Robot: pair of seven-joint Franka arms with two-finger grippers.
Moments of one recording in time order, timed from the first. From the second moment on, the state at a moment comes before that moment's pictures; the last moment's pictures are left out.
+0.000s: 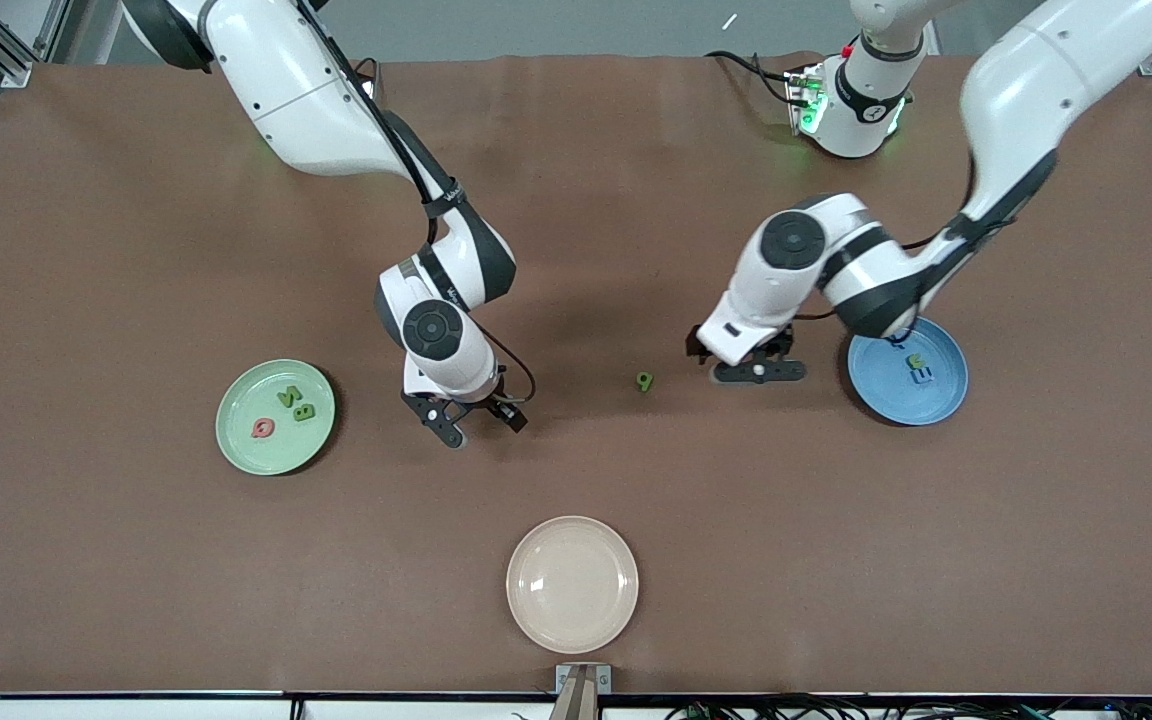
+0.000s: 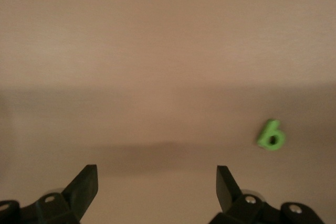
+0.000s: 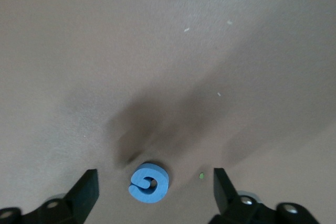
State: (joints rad) left arm 0.37 0.69 -1.01 -1.99 0.80 2.25 -1.11; right arm 0.58 0.74 0.01 -1.64 0.08 2.39 1.29
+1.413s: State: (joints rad) left arm -0.11 0.82 -0.65 -1.77 0.73 2.39 -1.15; right arm 0.49 0.74 -0.02 -1.52 0.07 2.17 1.15
